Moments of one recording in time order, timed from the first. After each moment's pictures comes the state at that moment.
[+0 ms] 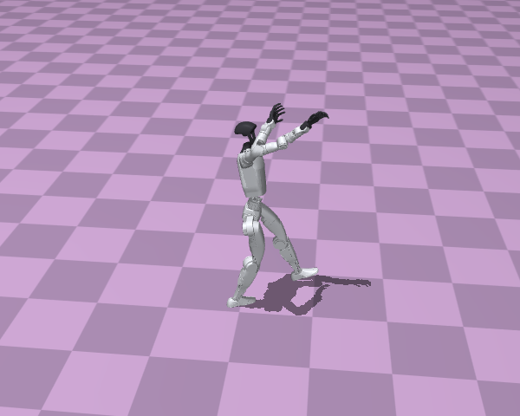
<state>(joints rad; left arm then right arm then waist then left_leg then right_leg) -1.73 0.37 -0.54 1.12 0.19 0.17 0.22 -1.86 -1.16 0.80 0.12 -1.00 -0.36 -0.38 -0.20 -0.12 -0.45 -0.83 0.16 -0.05 0.14 0.04 -0.03 -0.23 0.26 0.34 0.41 -0.39 -0.19</state>
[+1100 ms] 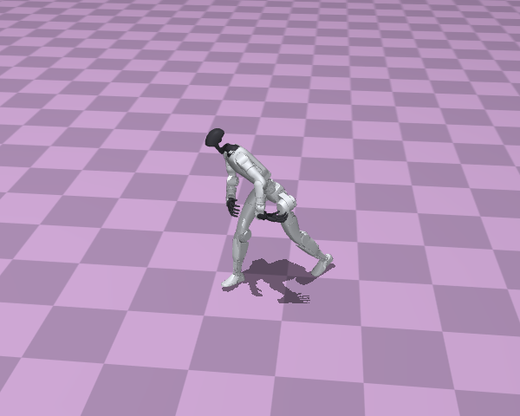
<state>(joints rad) -0.20 0.67 -0.58 0.68 0.87 -0.25 -1.36 -0.76 -0.11 0.94 0.69 -0.31 -0.72 0.03 -0.17 0.25 0.12 -0.27 0.02 0.12 0.38 -0.37 -0.15 -1.31 0.10 0.22 0.53 0.00 0.20</state>
